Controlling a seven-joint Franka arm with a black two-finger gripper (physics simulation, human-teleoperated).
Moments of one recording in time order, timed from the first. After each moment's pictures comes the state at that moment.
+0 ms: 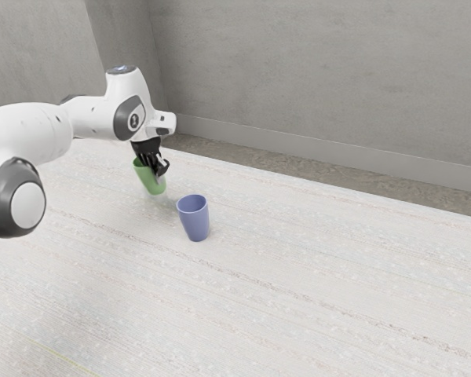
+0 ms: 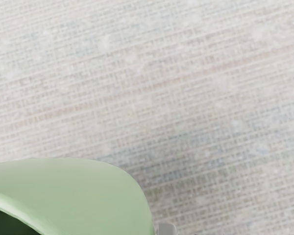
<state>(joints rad) 0.23 0.78 -0.04 -1.17 0.04 2.08 0.48</state>
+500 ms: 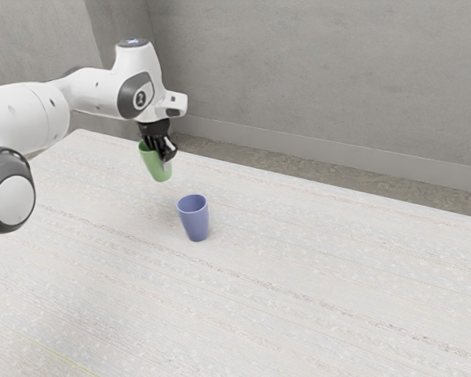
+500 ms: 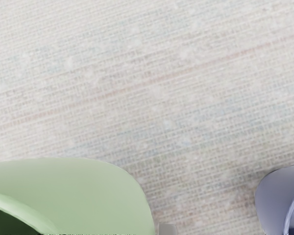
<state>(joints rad) 0.16 0.65 -0.05 -1.22 0.09 1.98 0.40</state>
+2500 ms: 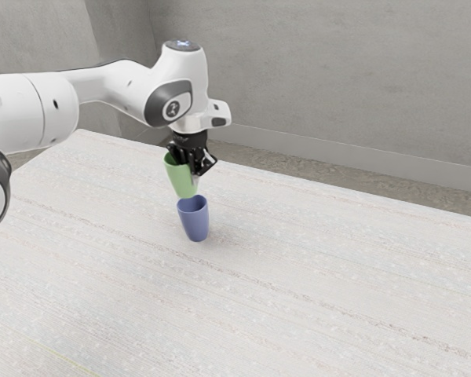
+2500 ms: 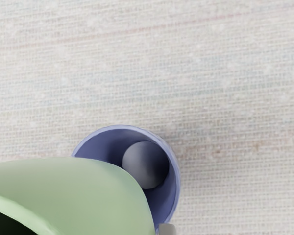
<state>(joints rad) 0.09 0.47 -0.20 -1.45 0.26 1.94 -0.08</state>
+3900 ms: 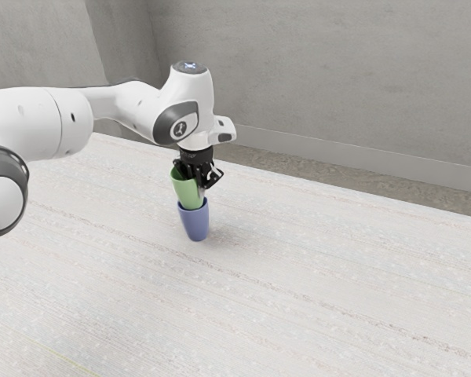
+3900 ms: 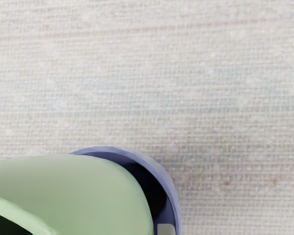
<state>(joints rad) 0.09 0.56 -0.20 -1.44 0.28 2.02 -0.17</state>
